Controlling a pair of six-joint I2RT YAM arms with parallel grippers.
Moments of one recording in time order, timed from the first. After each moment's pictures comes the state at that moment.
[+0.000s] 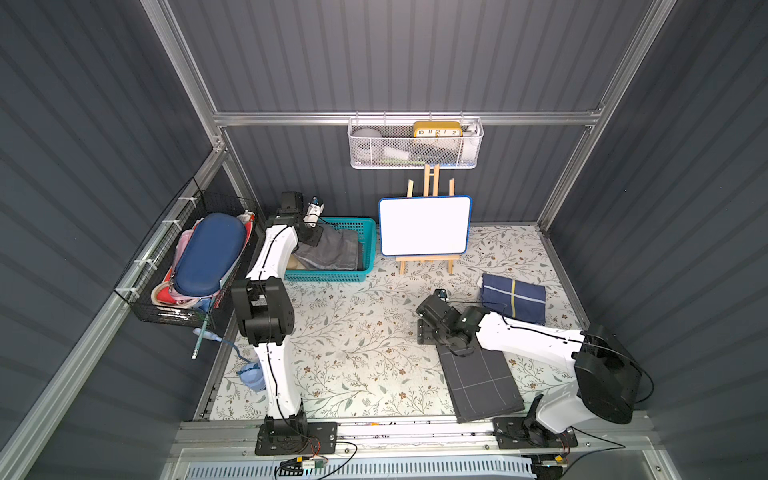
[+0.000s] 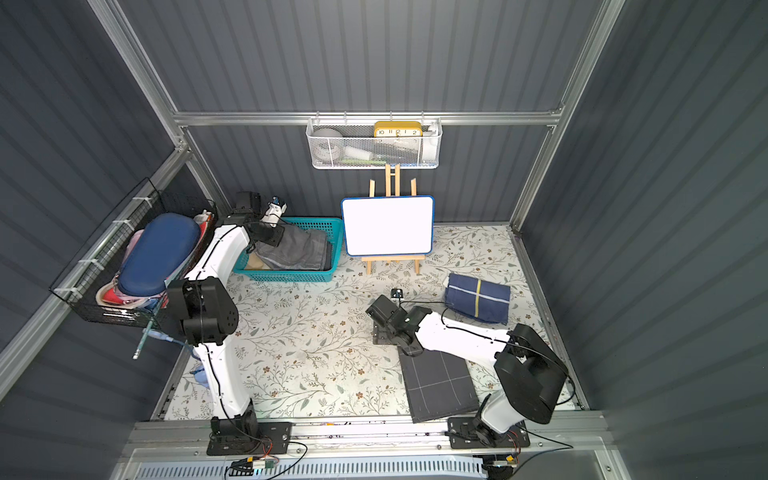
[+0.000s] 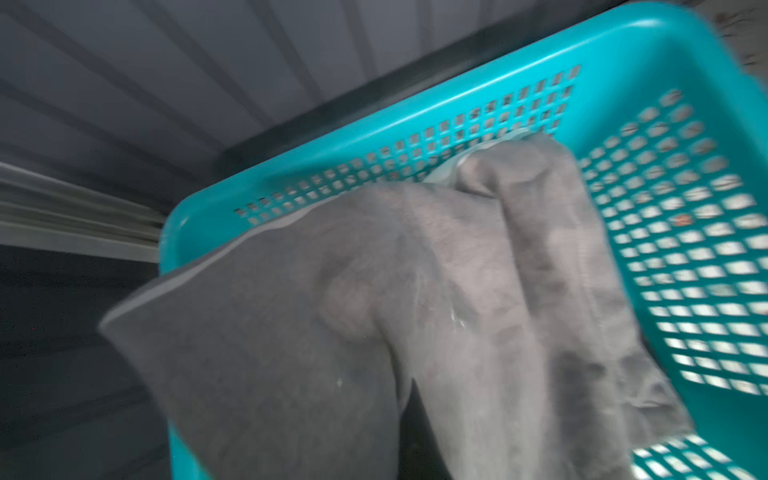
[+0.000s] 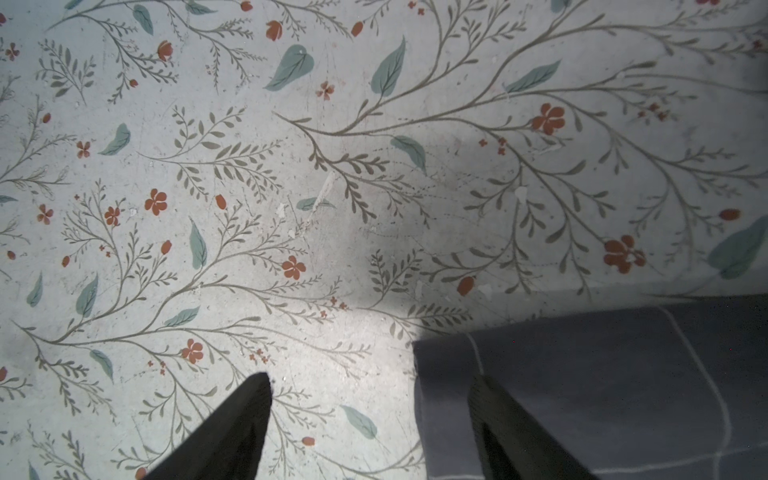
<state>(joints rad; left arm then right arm) -0.01 2.14 2.00 -0.71 0.06 0.45 0.88 1.53 0.97 -0.57 0.25 0.83</state>
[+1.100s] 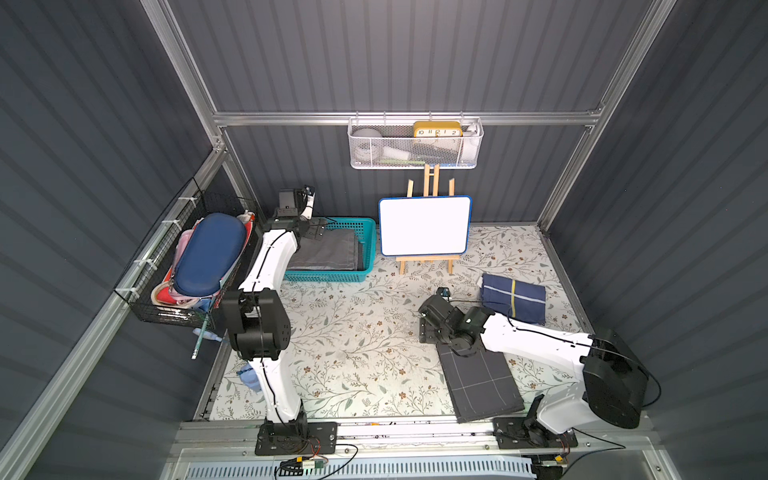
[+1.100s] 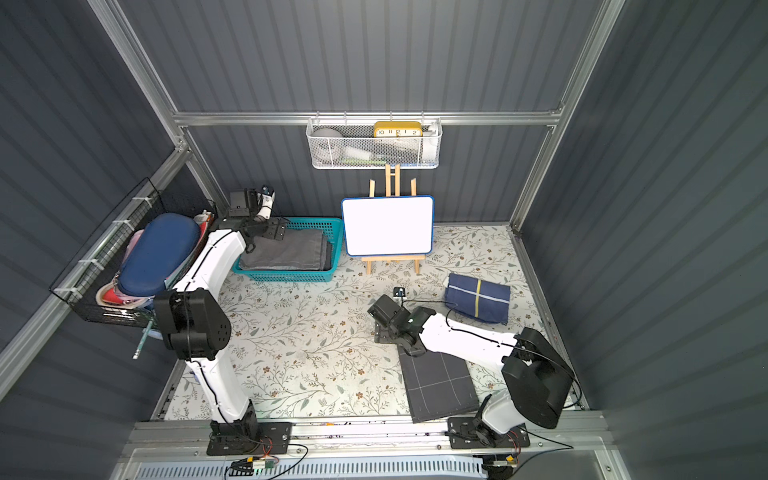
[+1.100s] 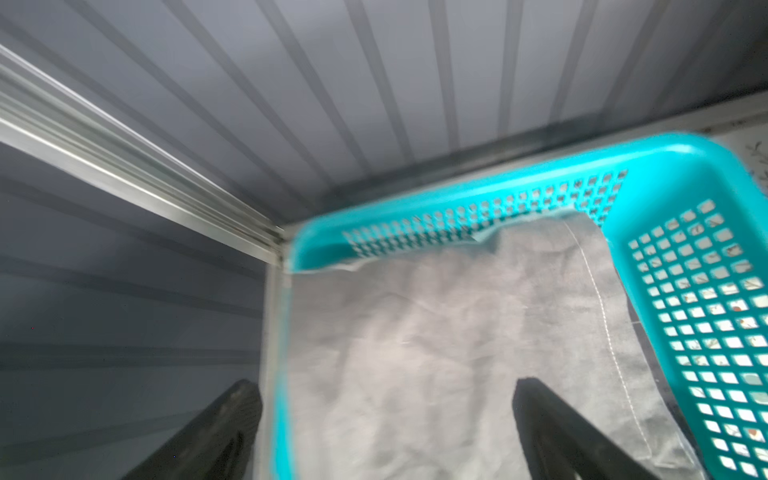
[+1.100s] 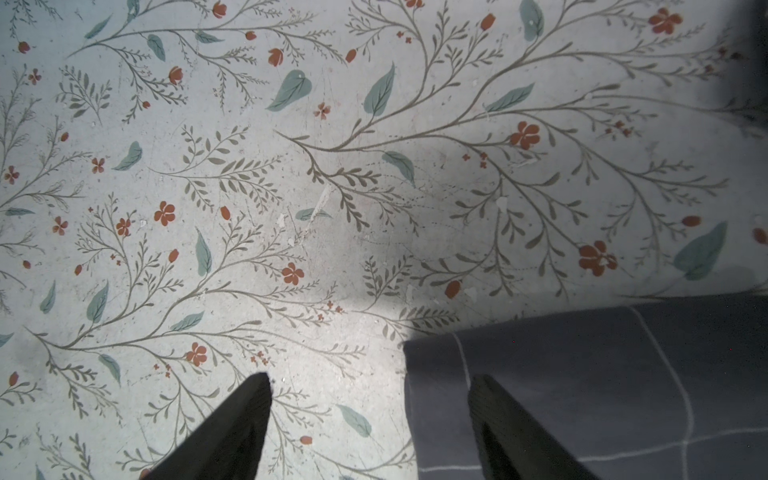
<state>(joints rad) -0.04 2.01 1.85 -0.54 -0.10 0.32 0.88 1.49 0.96 -0.58 0.27 0.83</state>
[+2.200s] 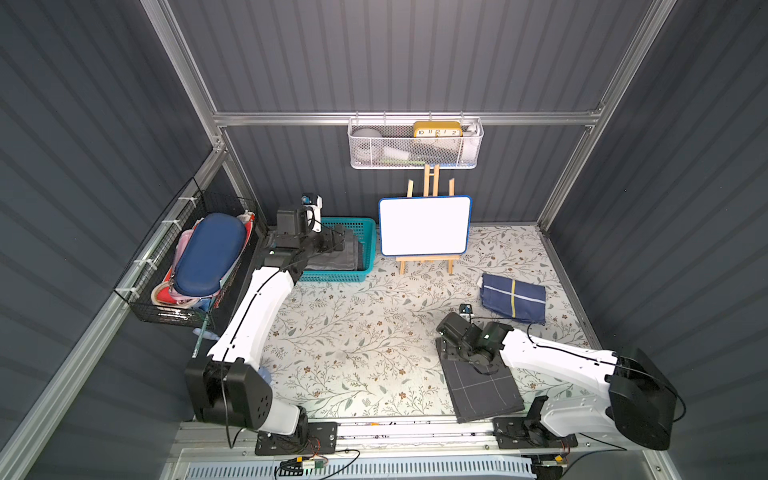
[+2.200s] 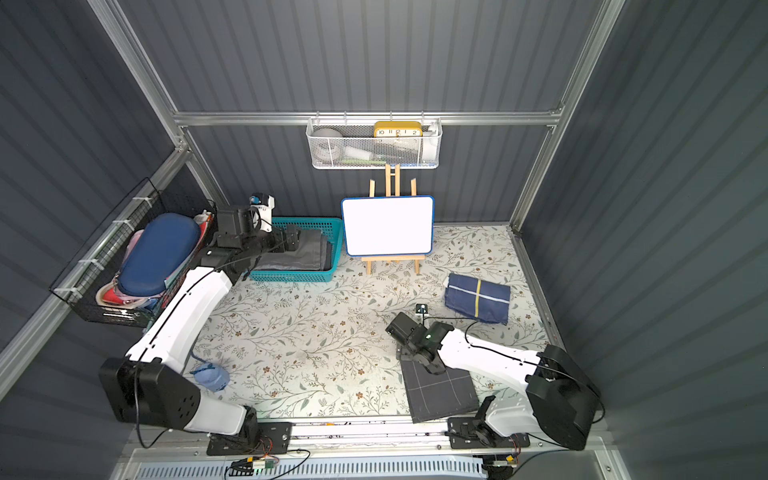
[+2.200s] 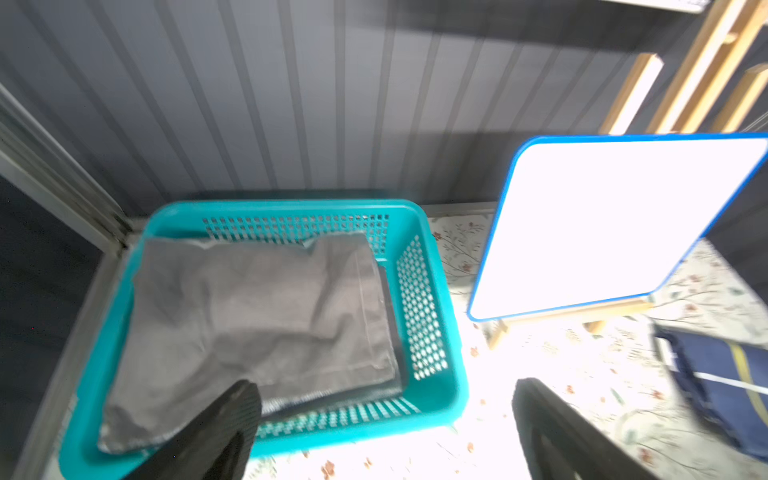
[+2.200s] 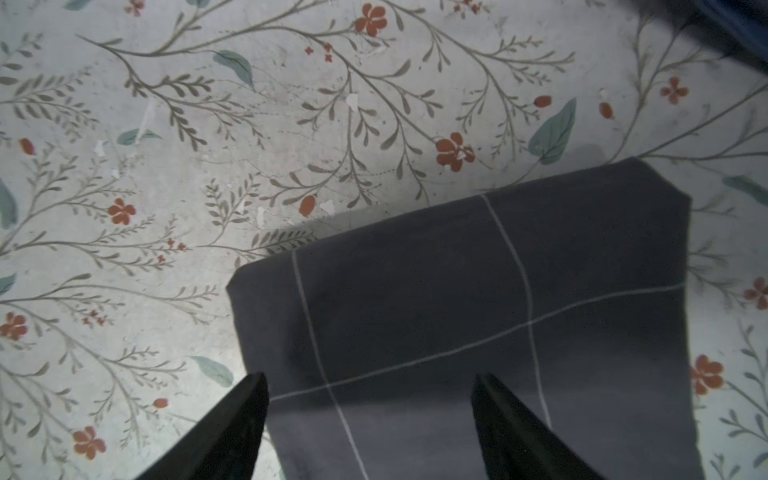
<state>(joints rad) -0.16 1.44 1.38 -0.45 0.16 -0.09 0.85 1.36 0.75 -0.67 0.32 0.91</state>
